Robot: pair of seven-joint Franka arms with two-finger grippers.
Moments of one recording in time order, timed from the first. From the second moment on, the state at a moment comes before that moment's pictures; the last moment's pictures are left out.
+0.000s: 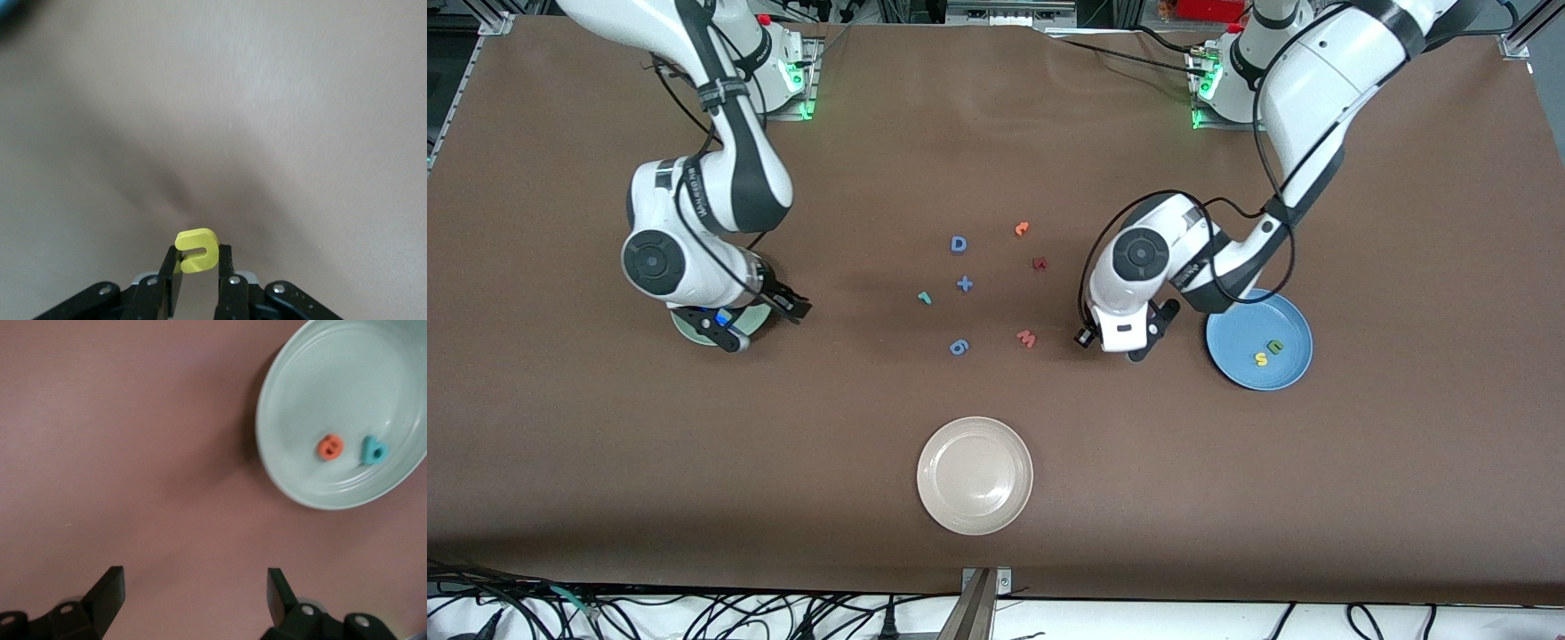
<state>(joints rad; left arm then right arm) 0.02 0.72 -0.61 -1.68 0.40 2.16 -1.59 0.54 0.38 -0.24 -1.85 0.20 1.98 0.85</state>
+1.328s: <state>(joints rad) 0.27 0.74 -0.46 -1.52 0.34 1.71 -0.40 0.80 0.63 -0.19 -1.79 0.26 2.32 1.06</state>
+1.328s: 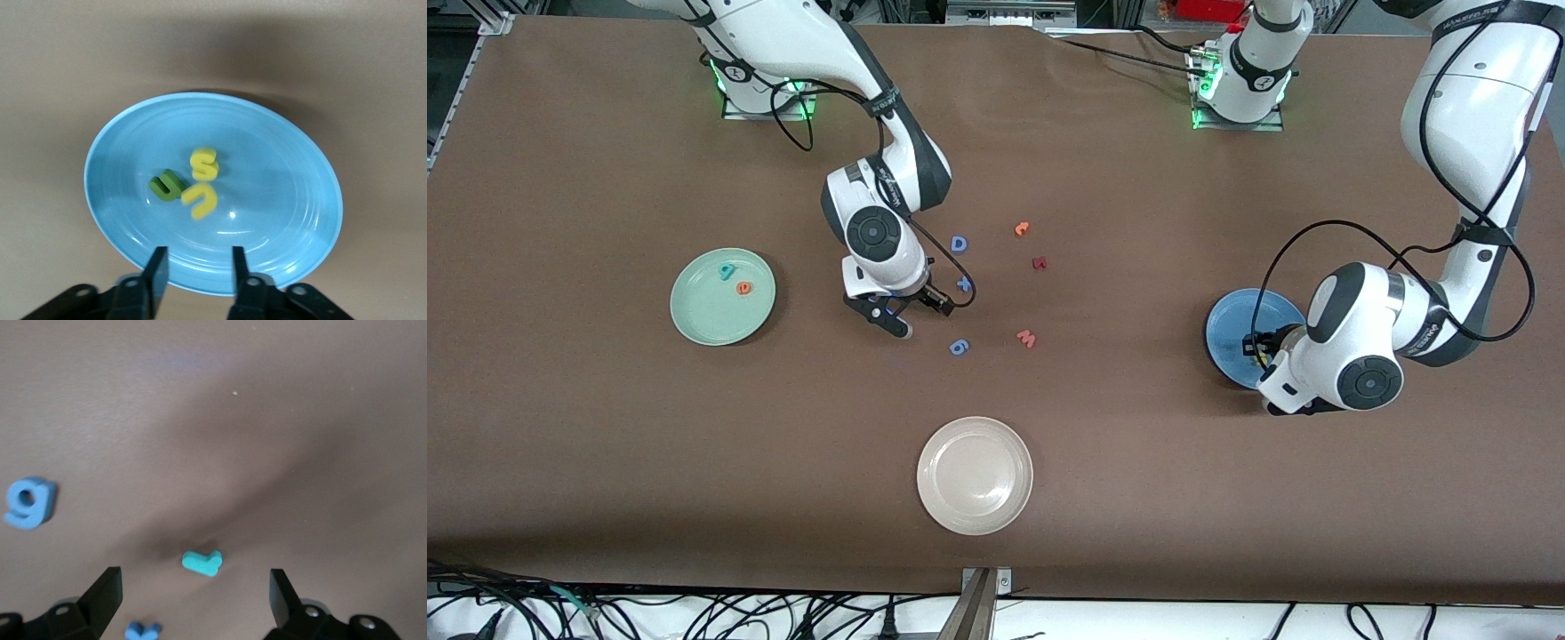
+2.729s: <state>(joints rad) 0.23 0.45 -0.05 -1.55 0.08 1.68 0.23 0.80 0.65 -0.19 -1.79 0.30 2.36 1.22</state>
